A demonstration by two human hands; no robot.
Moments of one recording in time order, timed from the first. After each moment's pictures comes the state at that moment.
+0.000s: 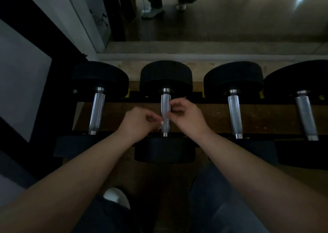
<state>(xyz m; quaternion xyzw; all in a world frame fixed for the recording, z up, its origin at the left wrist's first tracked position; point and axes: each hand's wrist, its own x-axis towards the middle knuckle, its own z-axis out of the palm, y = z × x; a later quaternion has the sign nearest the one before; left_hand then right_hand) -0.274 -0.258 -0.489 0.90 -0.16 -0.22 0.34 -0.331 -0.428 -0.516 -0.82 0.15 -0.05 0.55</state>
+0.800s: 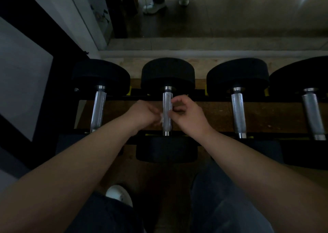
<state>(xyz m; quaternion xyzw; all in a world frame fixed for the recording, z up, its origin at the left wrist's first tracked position) -0.258 -0.277 -0.481 0.88 -0.06 -0.30 0.37 -0.333 -0.426 -0.513 -0.80 0.14 -0.03 0.58</state>
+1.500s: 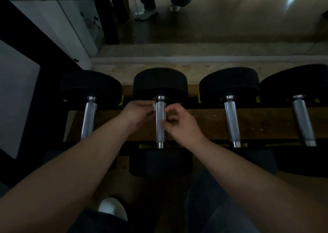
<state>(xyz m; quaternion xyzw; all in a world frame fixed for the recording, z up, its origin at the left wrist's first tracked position) -0.216 -0.295 -0.506 0.70 0.06 -0.32 0.64 -0.329 -0.425 -0.509 -0.79 0.16 -0.01 0.60</state>
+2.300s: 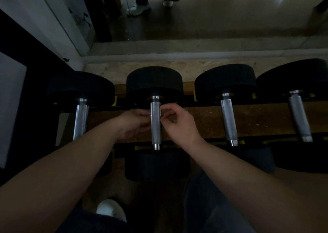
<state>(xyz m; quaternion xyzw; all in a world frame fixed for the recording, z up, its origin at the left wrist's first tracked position) -0.209 -0.287 -0.527 0.67 -0.02 -0.49 0.56 -0.325 -0.428 -0.512 -0.80 0.17 -0.06 0.57</state>
